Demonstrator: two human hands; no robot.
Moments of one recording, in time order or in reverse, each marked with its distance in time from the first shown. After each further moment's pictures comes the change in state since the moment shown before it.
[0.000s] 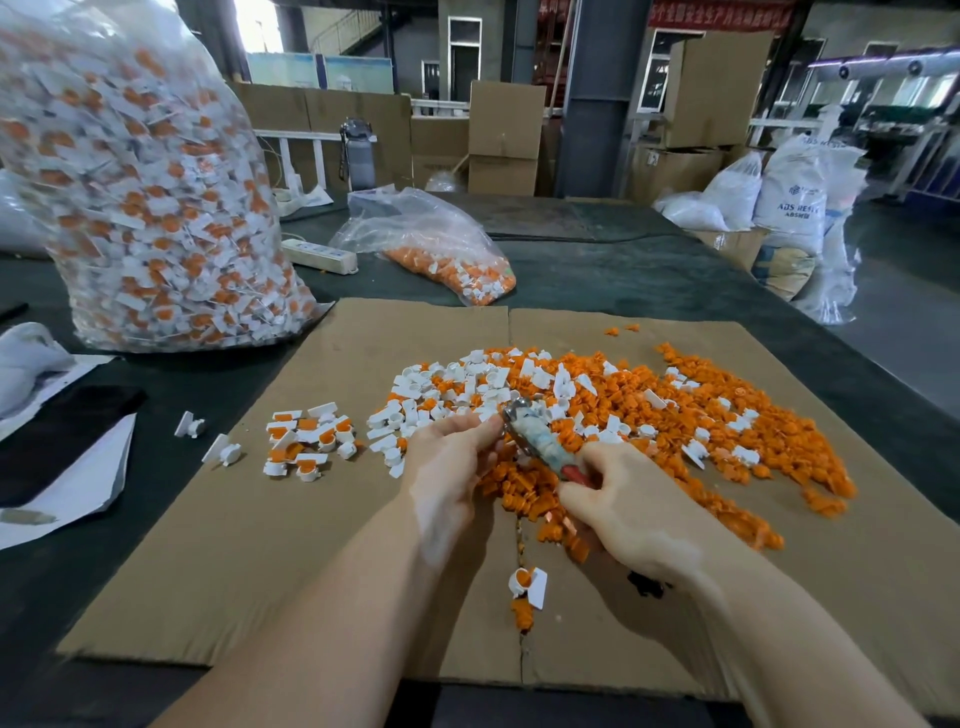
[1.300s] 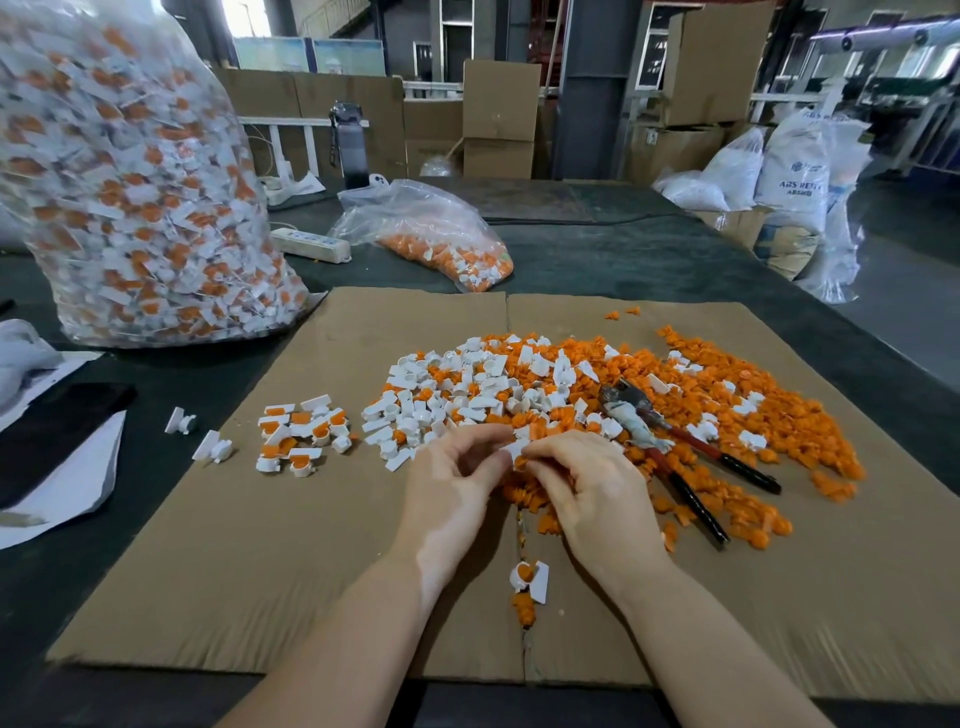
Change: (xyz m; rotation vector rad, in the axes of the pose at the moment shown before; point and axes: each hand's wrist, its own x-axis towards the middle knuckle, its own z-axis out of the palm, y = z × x) left_hand -0.013 -0.027 -0.022 0.530 -0.132 0.449; right_hand 0.017 0.027 0.050 -0.068 0.520 -0.499
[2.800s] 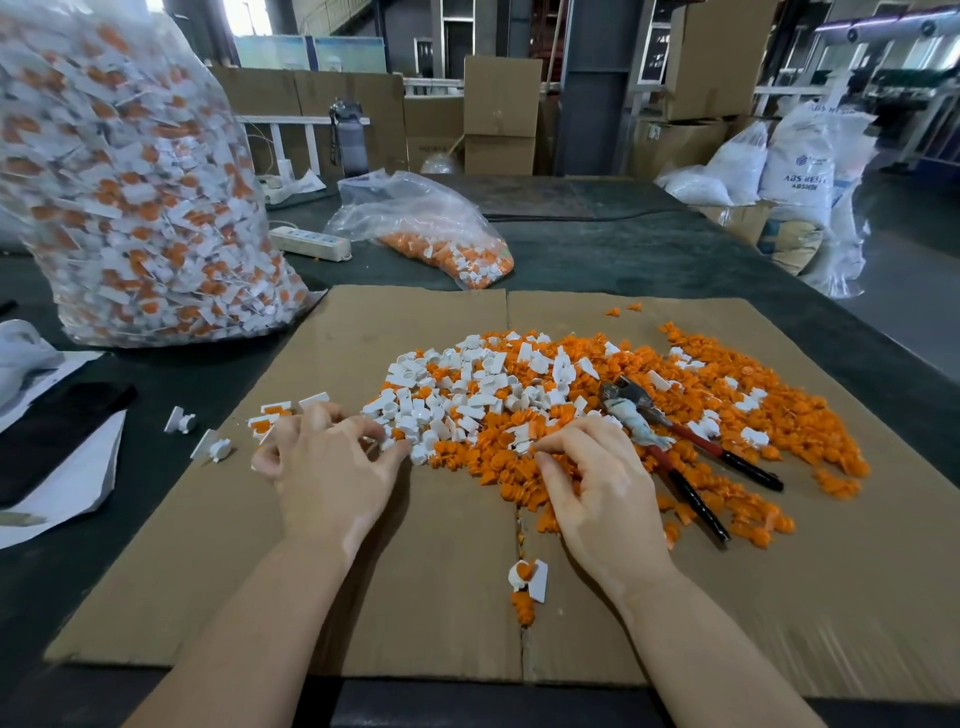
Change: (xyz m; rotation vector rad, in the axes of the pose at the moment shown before) left_hand 0.024 -0.016 -0.067 1.038 0.411 -0.029; right_hand -0.003 0.003 0.001 -0.023 0.123 0.012
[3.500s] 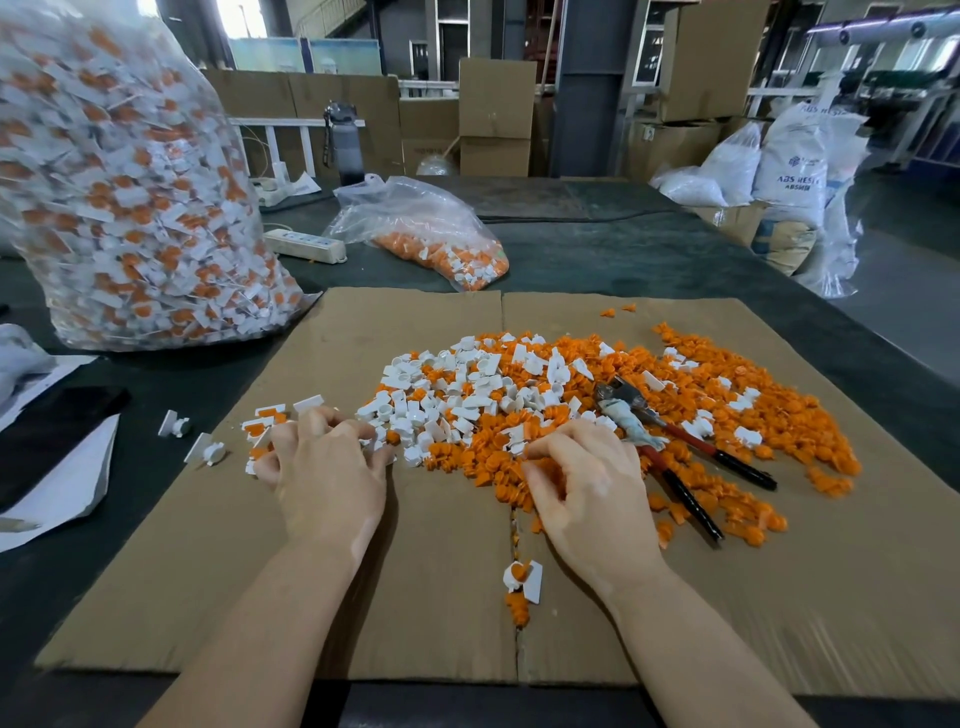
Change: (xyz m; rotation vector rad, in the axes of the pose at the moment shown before) left_hand -0.003 0.002 0.008 0.068 0.021 -0.016; right_hand -0.001 -0.001 0.003 -0.134 -0.012 0.011
